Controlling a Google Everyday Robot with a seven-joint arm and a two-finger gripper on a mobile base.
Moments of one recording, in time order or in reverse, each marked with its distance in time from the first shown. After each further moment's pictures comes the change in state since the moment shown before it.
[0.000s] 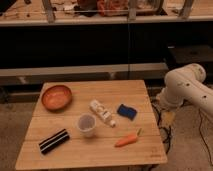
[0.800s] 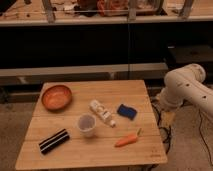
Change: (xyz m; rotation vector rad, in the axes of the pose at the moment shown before) arm -0.006 0.002 0.003 0.006 -0.004 -0.016
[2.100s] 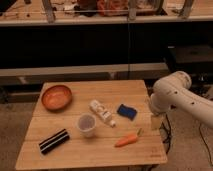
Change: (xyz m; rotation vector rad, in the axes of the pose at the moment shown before) arm -0.048 0.007 0.028 0.013 -0.067 -0.076
